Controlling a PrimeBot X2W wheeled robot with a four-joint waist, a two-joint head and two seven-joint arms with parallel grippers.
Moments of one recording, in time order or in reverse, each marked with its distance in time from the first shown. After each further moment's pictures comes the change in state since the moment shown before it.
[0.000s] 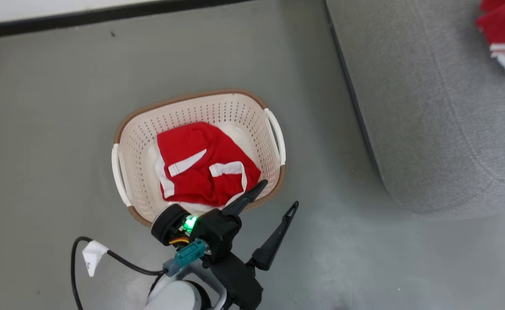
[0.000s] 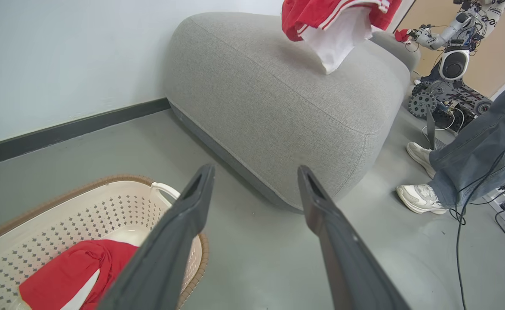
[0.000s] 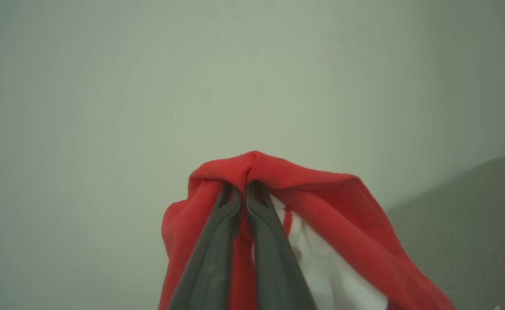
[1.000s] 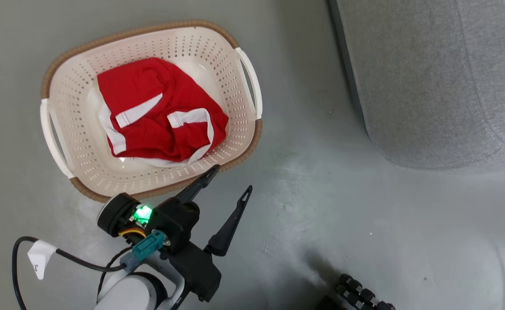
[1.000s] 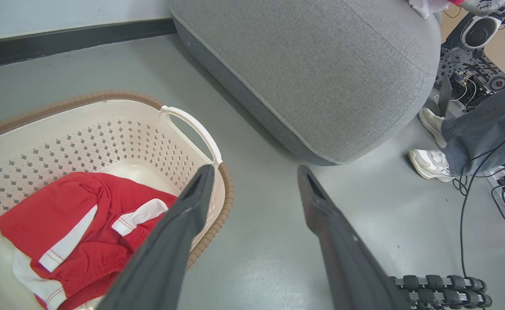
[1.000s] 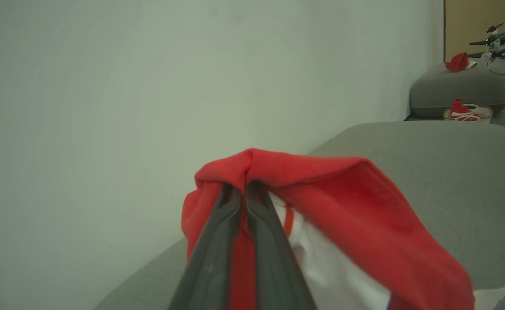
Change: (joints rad) left arm 0.009 0.147 0.078 -0.127 0.034 0.037 0.091; right arm -0.181 -0.034 -0.253 0.328 -0.034 0.001 -0.003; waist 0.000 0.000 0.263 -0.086
